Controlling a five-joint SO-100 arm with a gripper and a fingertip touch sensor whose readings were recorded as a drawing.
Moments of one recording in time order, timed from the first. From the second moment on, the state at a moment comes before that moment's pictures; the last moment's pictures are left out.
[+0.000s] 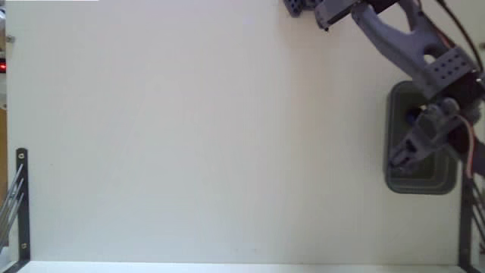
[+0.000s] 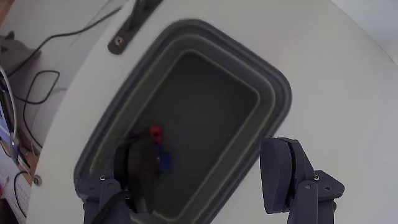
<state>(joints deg) -34.5 91.9 69.4 82.2 -0.3</state>
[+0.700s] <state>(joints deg) -24.2 106.3 83.4 82.2 -0.1</state>
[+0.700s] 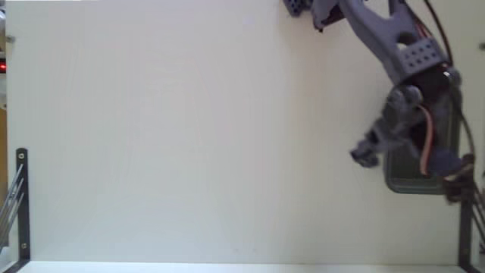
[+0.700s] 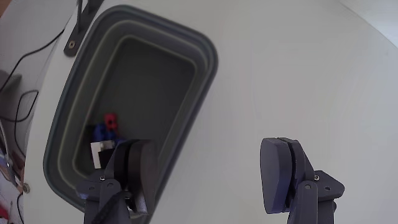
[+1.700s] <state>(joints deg) -6.4 130.9 106.4 81.8 -0.2</state>
